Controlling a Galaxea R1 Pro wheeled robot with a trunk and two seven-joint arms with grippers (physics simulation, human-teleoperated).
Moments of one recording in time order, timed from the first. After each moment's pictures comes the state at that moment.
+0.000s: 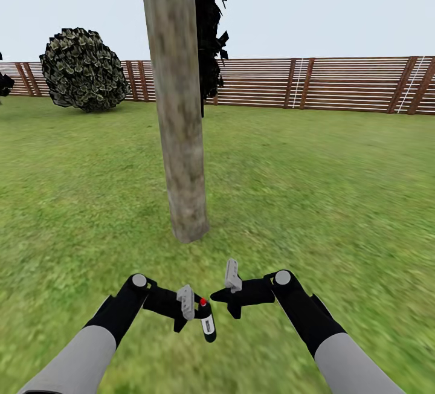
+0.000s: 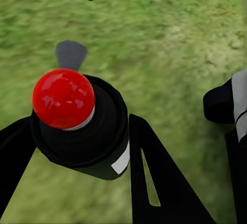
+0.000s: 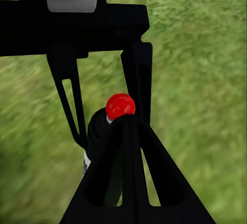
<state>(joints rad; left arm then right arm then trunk) -0.68 -0.02 -0.05 -0.66 -0.54 -0.04 -1.33 -0.63 0.02 0.29 -0.89 0.32 0.02 1.11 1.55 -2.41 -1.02</state>
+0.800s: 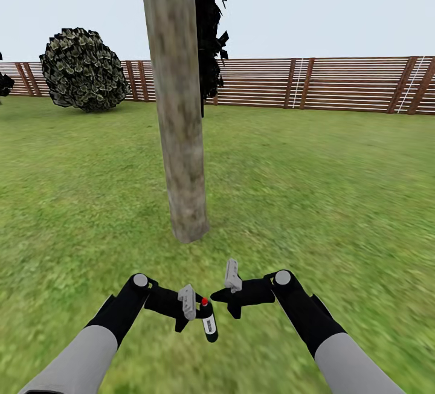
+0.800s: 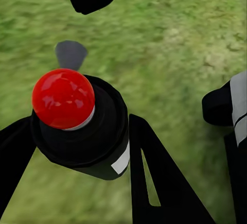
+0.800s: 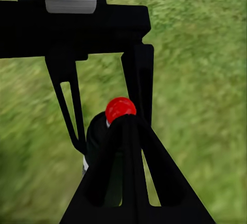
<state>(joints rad) -0.68 -0.03 -0.05 -0.66 -0.54 -0.04 -1.33 -0.63 0.02 0.29 -0.89 0.32 0.02 1.11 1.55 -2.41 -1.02</state>
